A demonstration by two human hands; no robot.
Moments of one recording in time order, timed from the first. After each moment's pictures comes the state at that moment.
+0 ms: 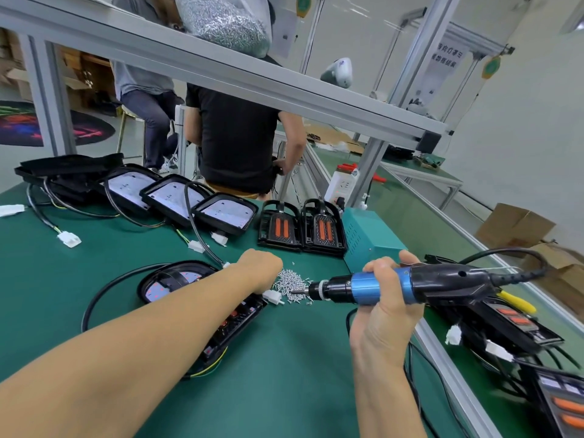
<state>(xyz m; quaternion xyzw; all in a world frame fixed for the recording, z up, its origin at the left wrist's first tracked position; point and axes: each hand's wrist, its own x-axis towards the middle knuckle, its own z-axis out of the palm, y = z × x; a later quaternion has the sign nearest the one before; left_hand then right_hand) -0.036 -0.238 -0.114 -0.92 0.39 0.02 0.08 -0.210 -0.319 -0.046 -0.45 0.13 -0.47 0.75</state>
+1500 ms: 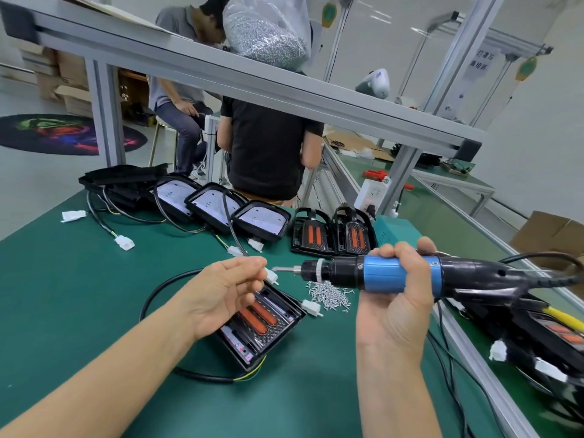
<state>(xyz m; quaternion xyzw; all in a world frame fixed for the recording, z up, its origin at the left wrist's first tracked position) -0.103 -0.097 -0.089 -0.46 0.06 0.29 -0.84 -0.197 -0.261 -0.027 -0.29 -0.02 -0.43 0.86</state>
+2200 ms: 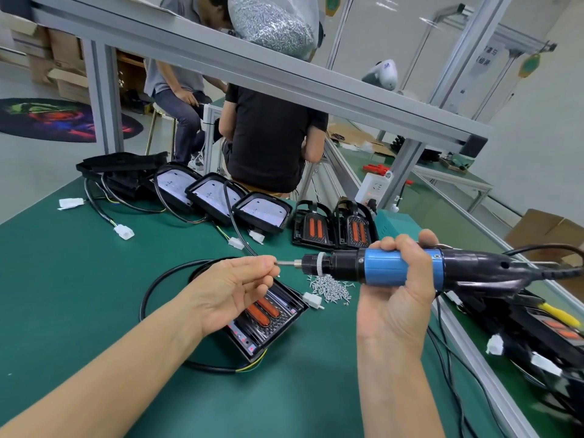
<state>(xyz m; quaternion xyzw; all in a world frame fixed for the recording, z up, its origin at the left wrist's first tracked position) -0.106 -0.101 -0.094 -0.44 0.05 0.32 -0.84 -0.193 -0.257 -0.029 -0.31 -0.03 -0.42 0.85</state>
